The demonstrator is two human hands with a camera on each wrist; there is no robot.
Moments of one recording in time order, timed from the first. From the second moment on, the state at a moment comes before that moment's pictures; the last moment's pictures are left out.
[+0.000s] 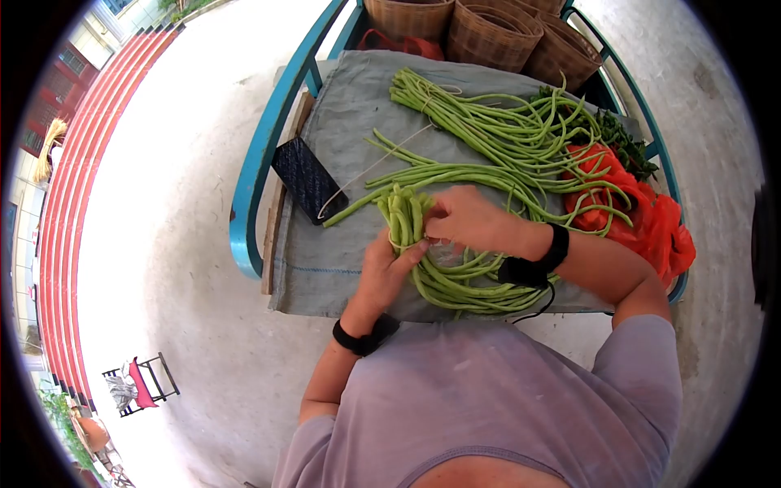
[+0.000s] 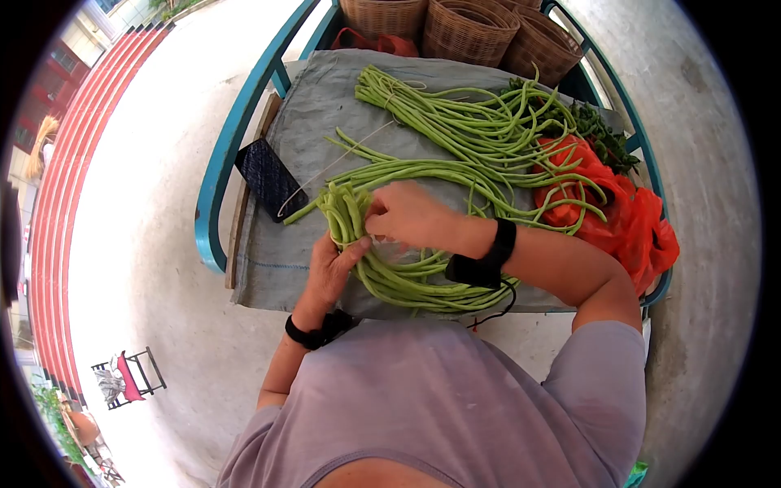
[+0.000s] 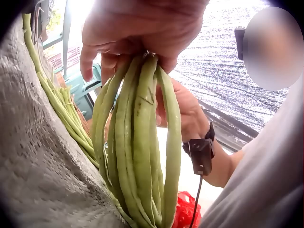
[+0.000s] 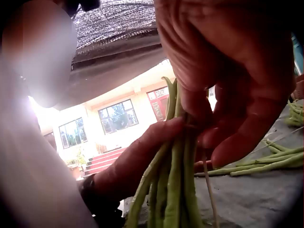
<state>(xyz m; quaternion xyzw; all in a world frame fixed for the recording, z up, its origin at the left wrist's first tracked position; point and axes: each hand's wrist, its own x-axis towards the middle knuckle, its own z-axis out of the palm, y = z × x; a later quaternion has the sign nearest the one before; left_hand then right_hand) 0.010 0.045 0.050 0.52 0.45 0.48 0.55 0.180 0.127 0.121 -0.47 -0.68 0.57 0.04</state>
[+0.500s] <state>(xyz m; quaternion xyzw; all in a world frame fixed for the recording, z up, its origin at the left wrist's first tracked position) 0.008 0.042 0.036 0.50 0.43 0.51 0.55 0.186 0.144 0.099 -0.40 -0.44 0.80 0.01</state>
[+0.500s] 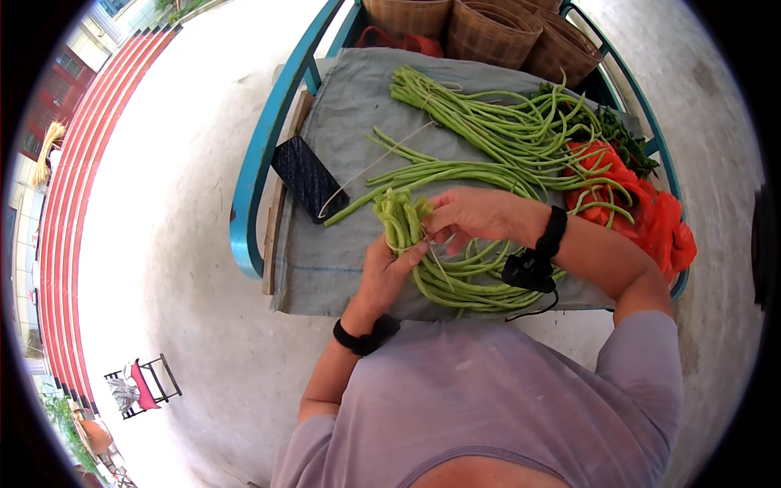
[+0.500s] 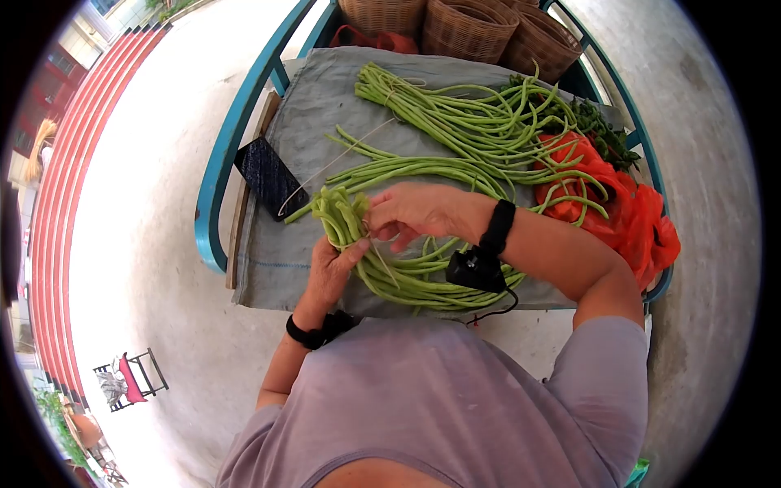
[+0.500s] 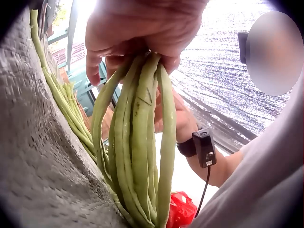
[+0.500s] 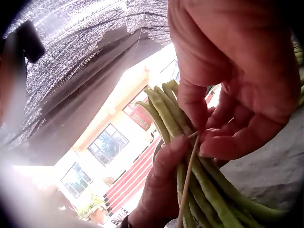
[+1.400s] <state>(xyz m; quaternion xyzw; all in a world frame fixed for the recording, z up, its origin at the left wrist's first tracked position) 0.017 0.054 0.019 0.36 0.33 0.57 0.66 0.170 0.116 0.047 -0.19 -0.23 0.91 0.28</state>
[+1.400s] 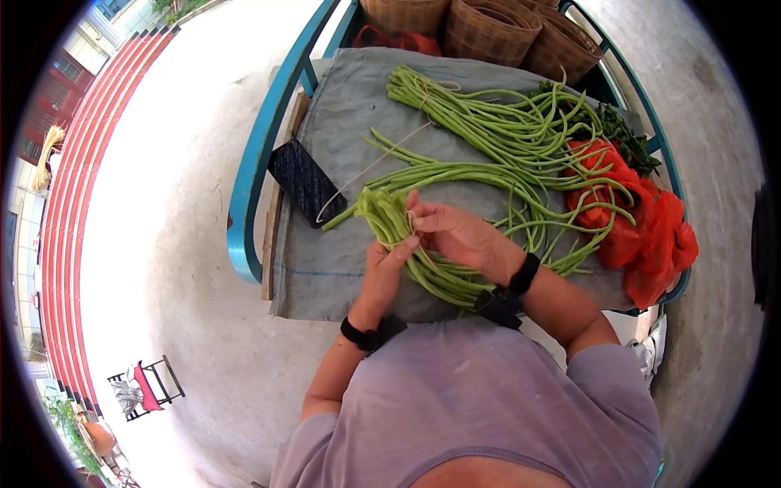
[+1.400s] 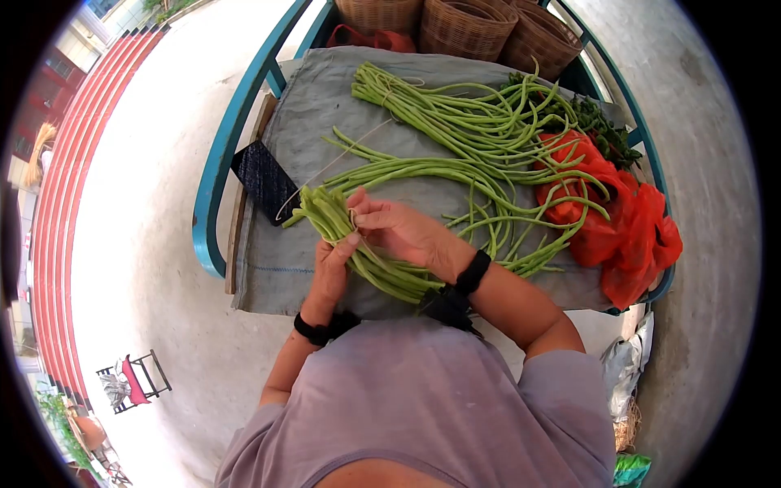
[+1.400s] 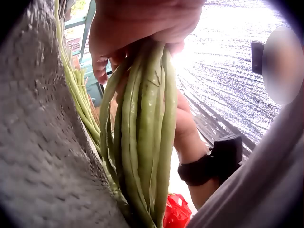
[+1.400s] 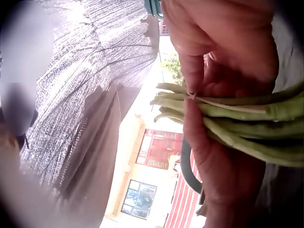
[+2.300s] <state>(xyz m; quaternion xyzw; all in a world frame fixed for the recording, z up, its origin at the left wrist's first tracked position) -0.010 0.054 0.025 0.29 0.23 0.52 0.77 0.187 0.118 0.070 -0.30 -0.85 0.19 0.40</state>
